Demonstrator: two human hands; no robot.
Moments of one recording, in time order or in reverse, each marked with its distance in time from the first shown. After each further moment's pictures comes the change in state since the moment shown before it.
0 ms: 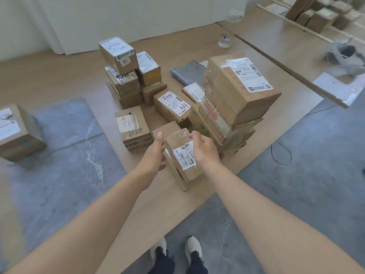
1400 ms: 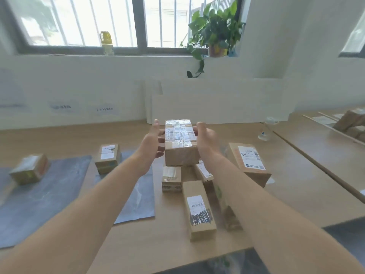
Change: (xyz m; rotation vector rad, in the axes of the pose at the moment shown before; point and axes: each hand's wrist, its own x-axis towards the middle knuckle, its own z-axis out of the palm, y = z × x) left_hand -0.200 0.147 -0.016 -0.145 0.427 0.493; right_hand -0.123 -0.196 -0.082 0.125 -0.249 -0.494
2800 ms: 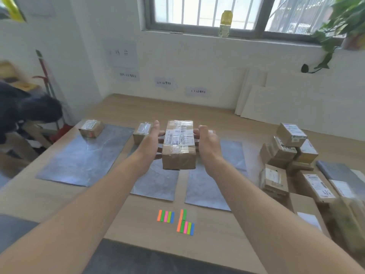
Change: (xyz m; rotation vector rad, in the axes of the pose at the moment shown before) left_hand -0.061 -0.059 -0.437 -0.067 0.360 -0.146; right_hand -0.139 -0.057 0.417 0.117 -0.416 0.076
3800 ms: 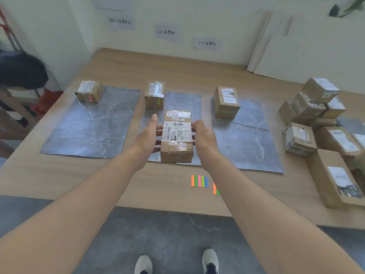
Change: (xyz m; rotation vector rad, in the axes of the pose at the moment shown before) left_hand 0.049 -0.115 -0.161 0.035 -0.098 -0.136; right_hand -0.009 0.119 0.180 -0.038 0.086 0.206
